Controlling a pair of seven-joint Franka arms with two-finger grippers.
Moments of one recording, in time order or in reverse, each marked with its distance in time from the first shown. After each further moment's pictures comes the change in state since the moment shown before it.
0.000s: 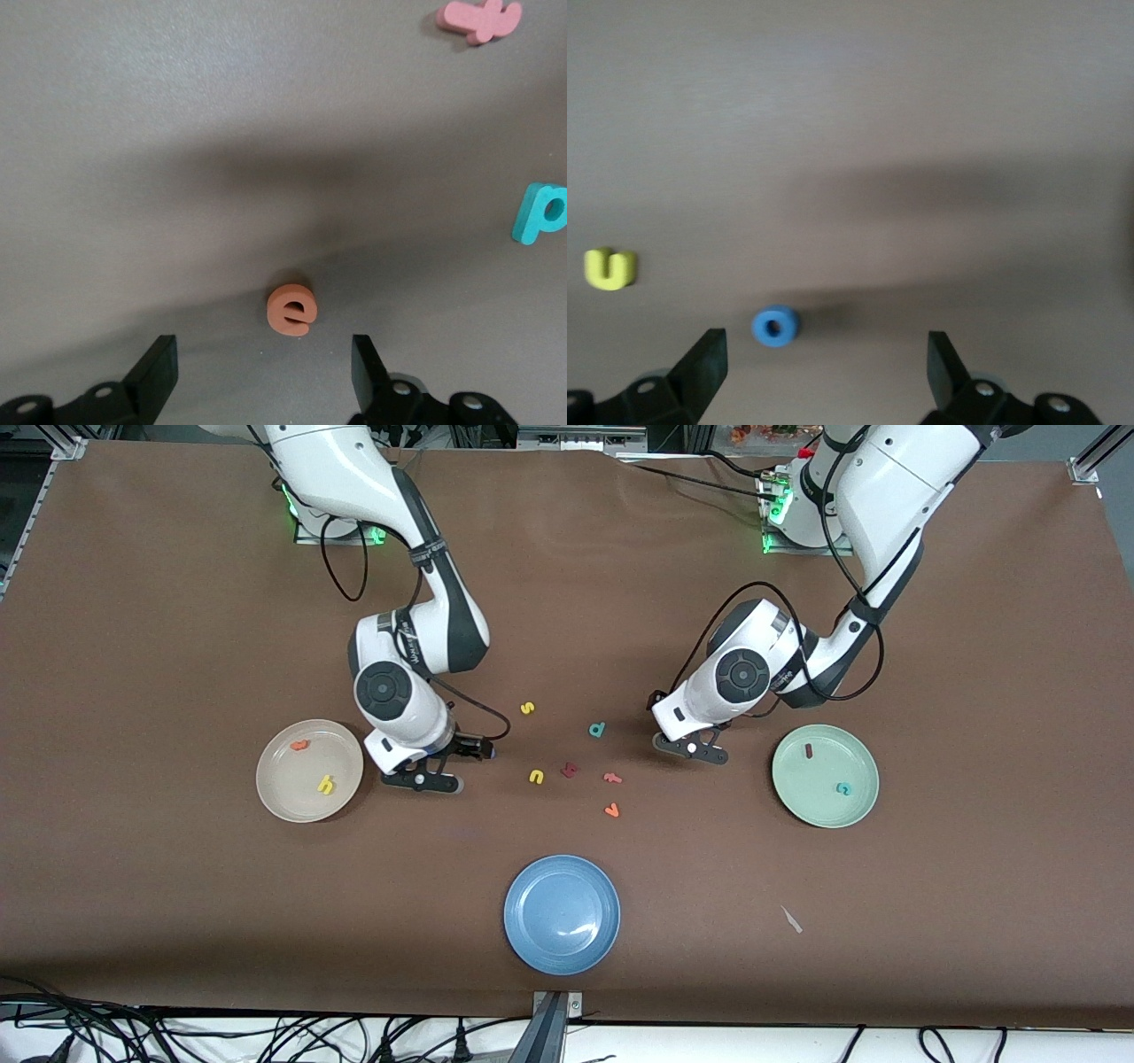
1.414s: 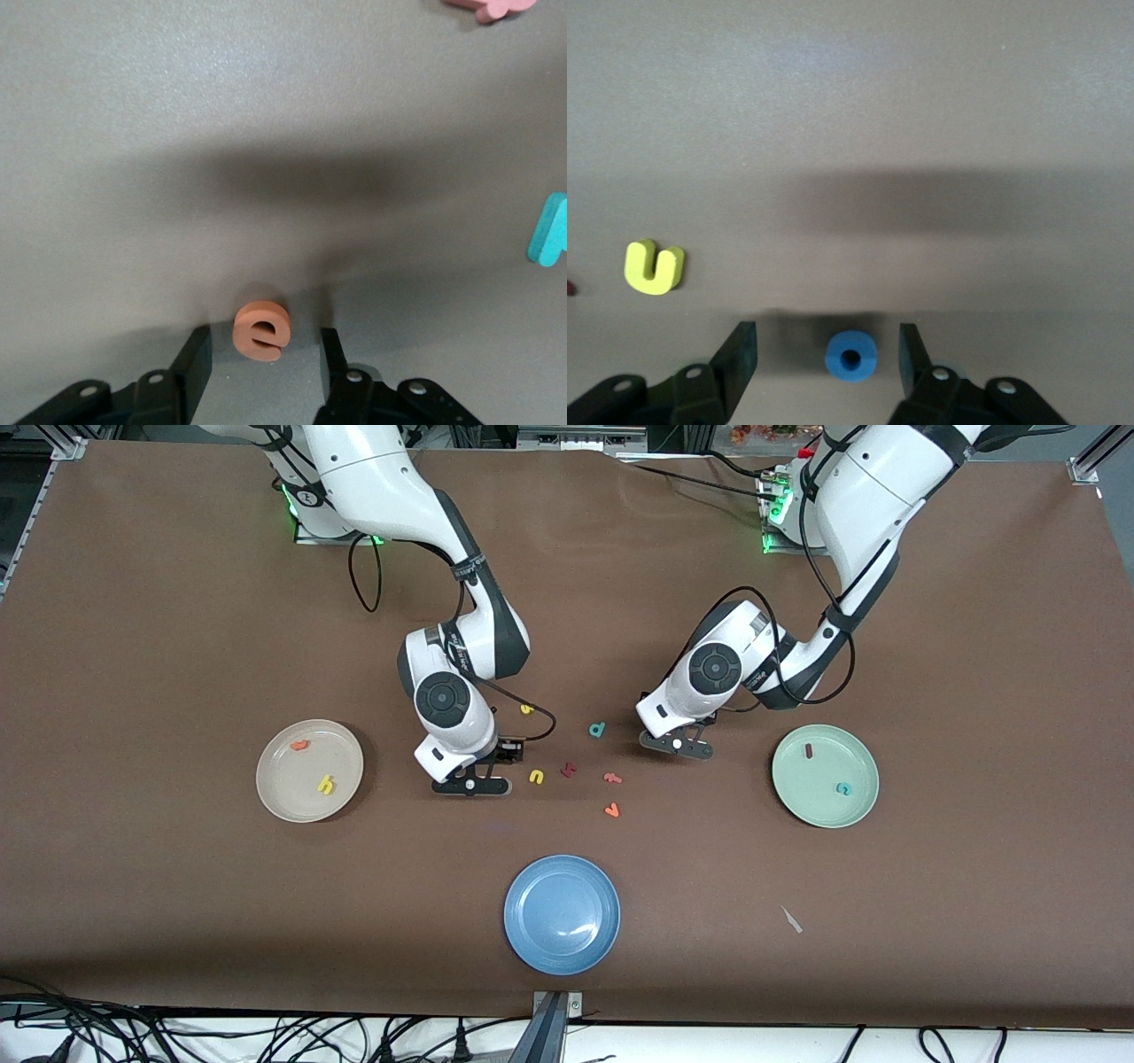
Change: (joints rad) left arm -0.047 0.042 0.008 0.000 0.090 0.046 -0.129; right arm 0.002 0.121 0.039 0.115 0.000 0.000 -0.025
